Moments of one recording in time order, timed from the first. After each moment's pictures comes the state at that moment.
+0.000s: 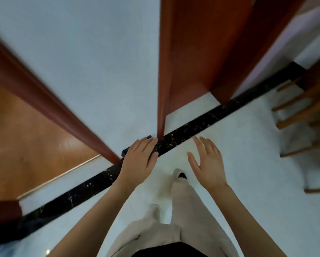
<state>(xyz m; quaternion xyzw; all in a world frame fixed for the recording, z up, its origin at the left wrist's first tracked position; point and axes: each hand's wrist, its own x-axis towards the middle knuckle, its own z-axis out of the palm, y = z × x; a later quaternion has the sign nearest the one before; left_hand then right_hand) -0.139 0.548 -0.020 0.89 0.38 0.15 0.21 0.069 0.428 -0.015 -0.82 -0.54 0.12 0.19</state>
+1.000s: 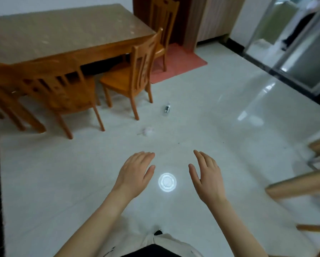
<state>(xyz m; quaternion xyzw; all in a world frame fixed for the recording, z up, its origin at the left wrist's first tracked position) 0.191 -0.131 0.015 0.89 -0.40 -0.03 0.23 0.057 -0.341 0.019 -0.94 0.24 -0.09 0.23</state>
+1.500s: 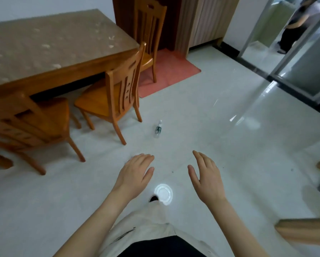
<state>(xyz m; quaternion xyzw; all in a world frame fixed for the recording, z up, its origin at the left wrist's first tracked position) 0.469 -0.351 -0.027 0.87 -0.42 -0.05 0.24 0.324 -0.557 -0.013 -0.94 0.25 -0.09 0.23</state>
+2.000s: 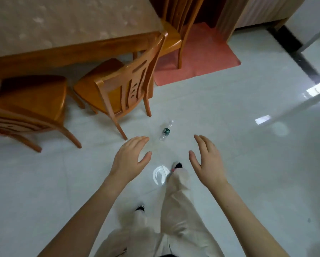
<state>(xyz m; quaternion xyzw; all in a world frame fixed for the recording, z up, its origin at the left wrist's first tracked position) 0.720 -0.534 -0.065 0.93 -0.25 -0.05 0.28 0.633 -0.786 -0.045 -0.97 0.11 -0.02 0.23</state>
